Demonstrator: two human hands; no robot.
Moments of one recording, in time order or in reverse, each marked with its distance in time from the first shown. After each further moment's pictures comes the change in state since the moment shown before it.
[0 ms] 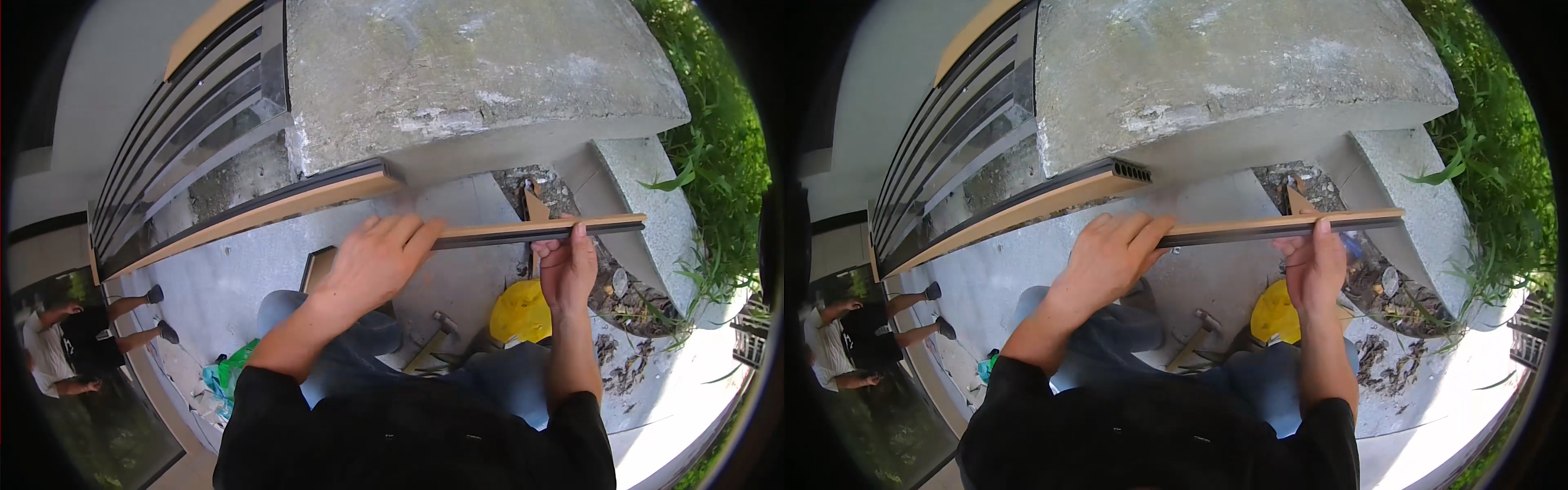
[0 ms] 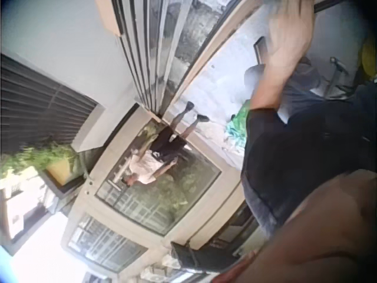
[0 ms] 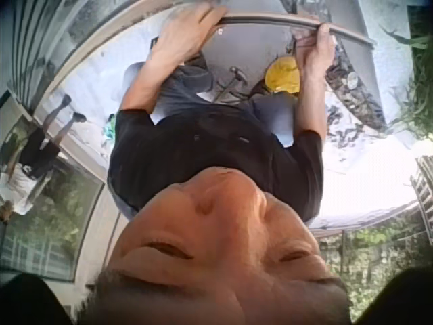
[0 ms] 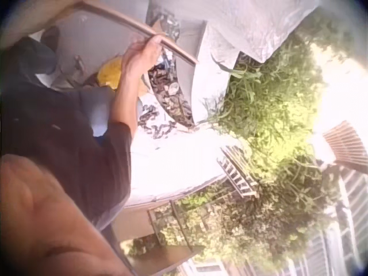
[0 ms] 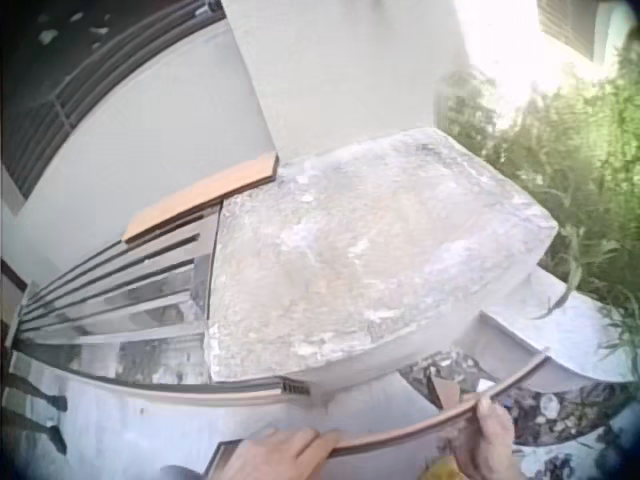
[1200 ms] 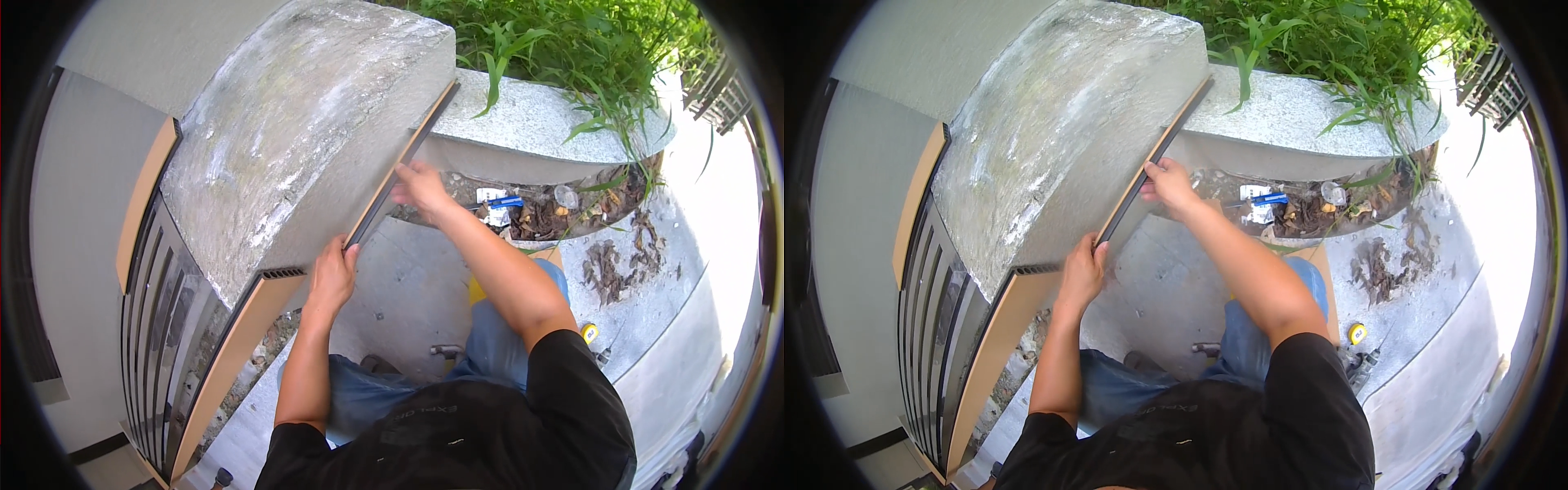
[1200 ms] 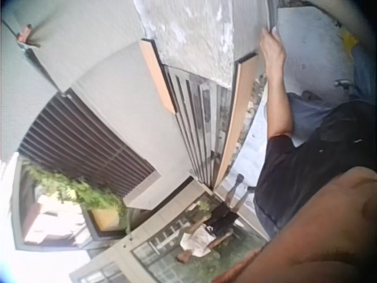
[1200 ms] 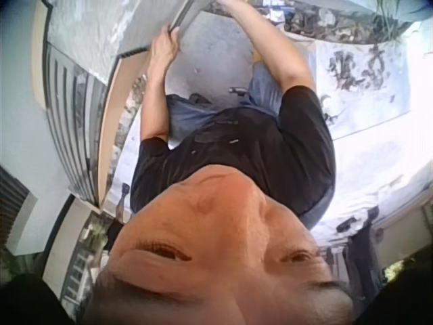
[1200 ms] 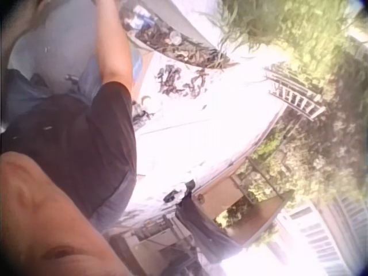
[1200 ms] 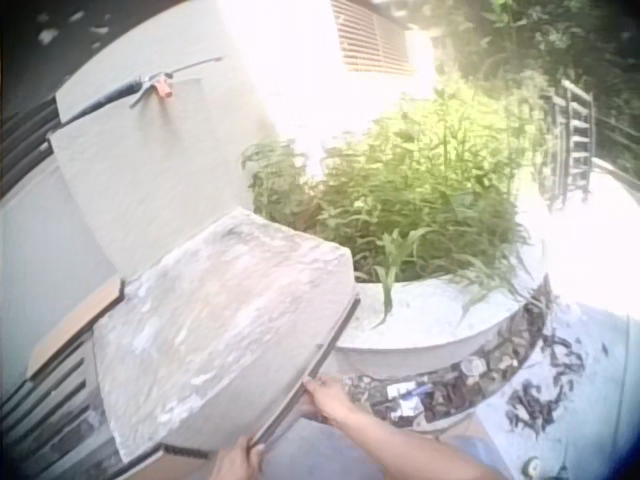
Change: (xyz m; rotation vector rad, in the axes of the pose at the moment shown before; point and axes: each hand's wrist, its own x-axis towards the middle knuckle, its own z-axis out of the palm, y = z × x) left_hand 0.085 0.009 0.109 -0.391 -0.099 -0.240; right_hand 0.111 0.013 -0.045 -0.293 0.331 0.005
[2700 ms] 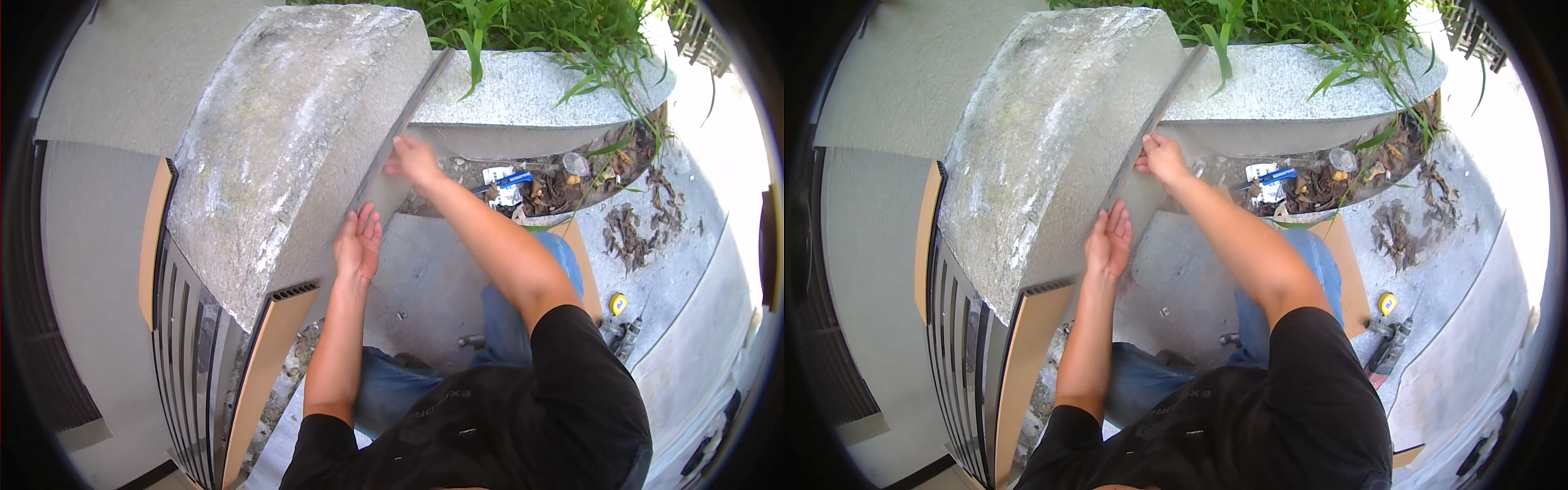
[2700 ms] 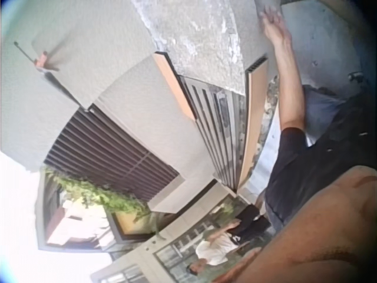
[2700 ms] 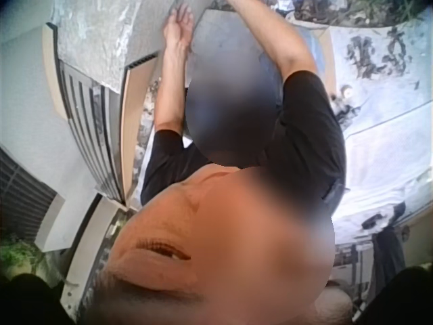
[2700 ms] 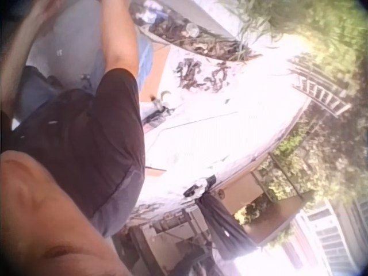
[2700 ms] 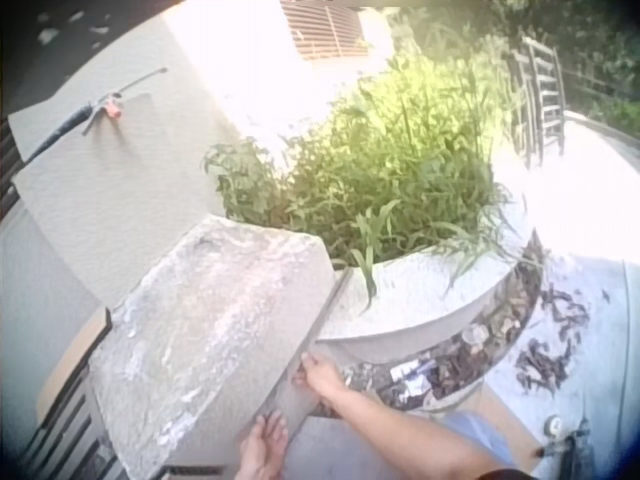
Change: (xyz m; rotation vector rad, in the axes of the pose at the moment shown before) left_hand 0.075 -0.019 0.065 -1.595 -0.039 -0.482; right_hand 0.054 0.006 0.003 0.191 0.084 -0.119
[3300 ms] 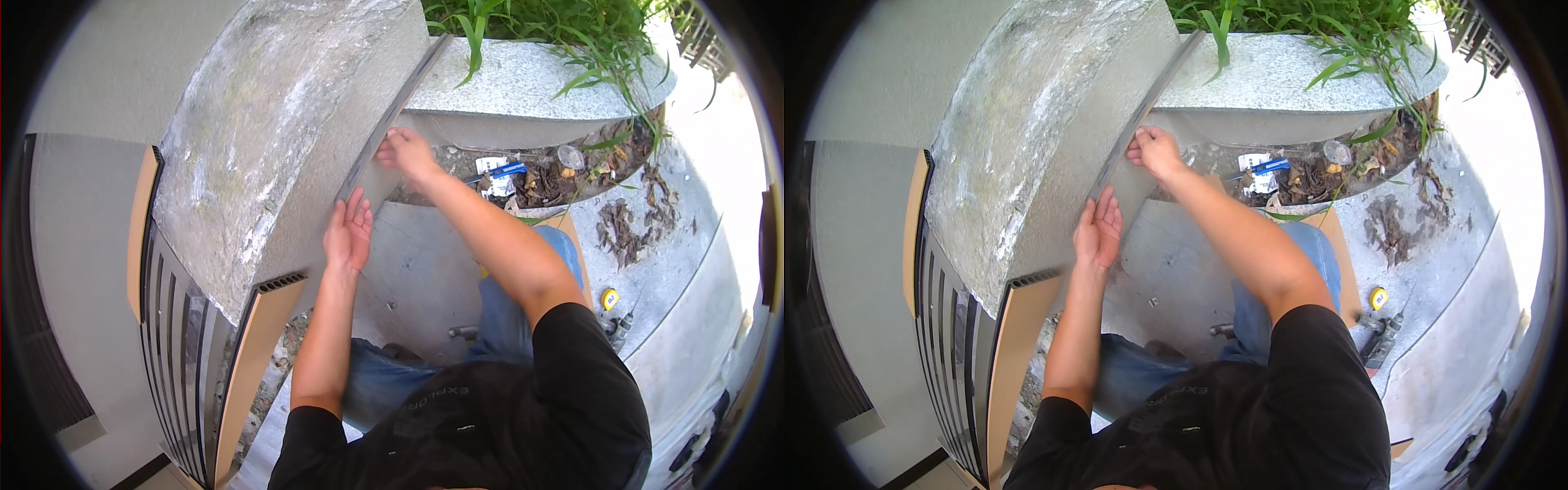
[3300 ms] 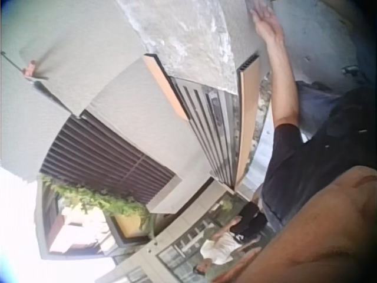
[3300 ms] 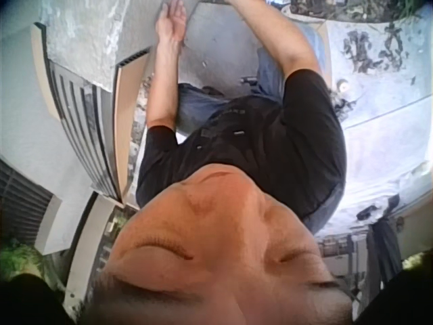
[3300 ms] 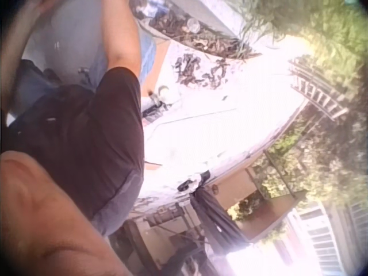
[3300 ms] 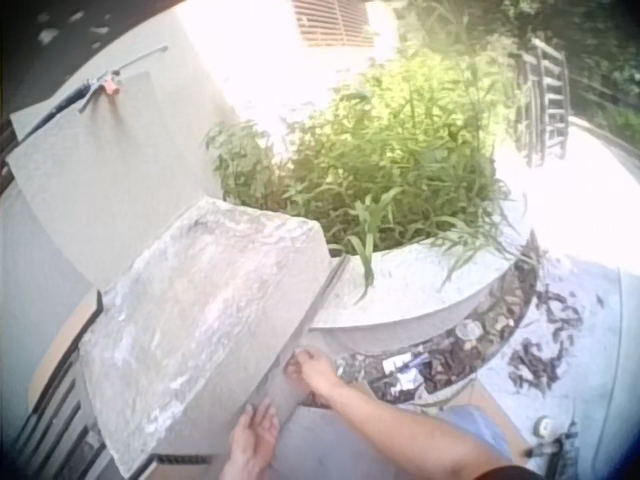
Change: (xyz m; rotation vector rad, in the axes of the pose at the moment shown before) left_hand 0.004 -0.003 -0.002 -0.098 -0.080 -0.025; right_hand -0.008 0.004 -0.009 -0.057 -0.013 0.038
